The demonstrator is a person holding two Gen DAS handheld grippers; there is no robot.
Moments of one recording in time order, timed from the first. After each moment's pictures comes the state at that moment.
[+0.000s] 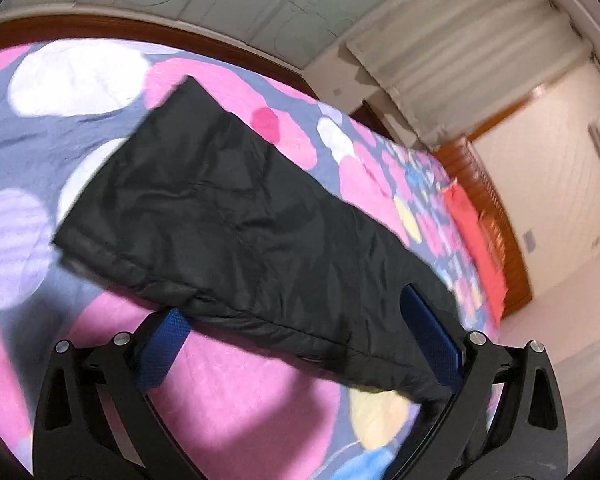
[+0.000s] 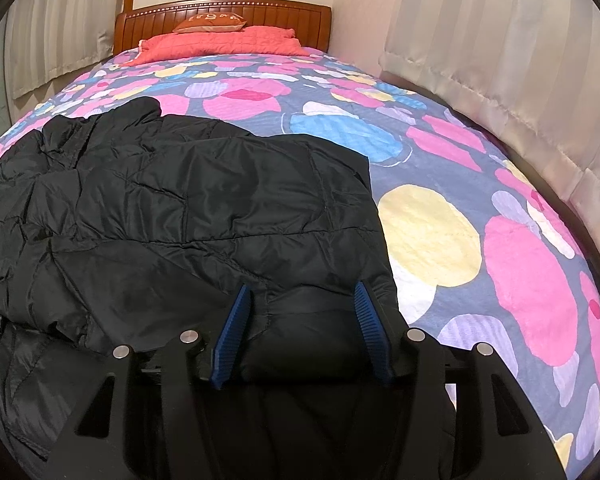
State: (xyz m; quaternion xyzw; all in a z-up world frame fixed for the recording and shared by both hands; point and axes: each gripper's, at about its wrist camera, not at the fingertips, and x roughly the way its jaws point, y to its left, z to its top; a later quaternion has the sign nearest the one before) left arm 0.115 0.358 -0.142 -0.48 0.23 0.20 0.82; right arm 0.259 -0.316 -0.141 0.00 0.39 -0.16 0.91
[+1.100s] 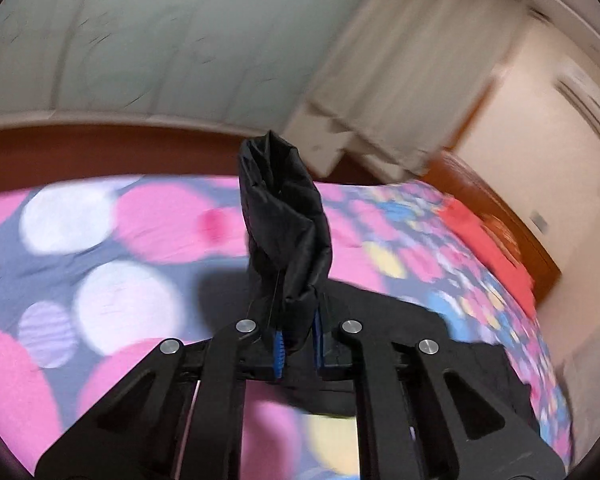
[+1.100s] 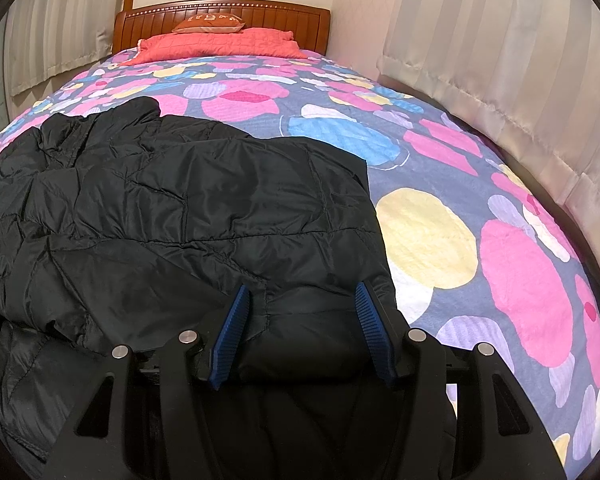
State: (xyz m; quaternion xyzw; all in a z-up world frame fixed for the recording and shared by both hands) left arm 0.132 0.290 -0.054 -0.30 0.17 0.23 0.91; right arm 0.260 -0.316 -0.141 -0.01 0.38 -0.16 0.91
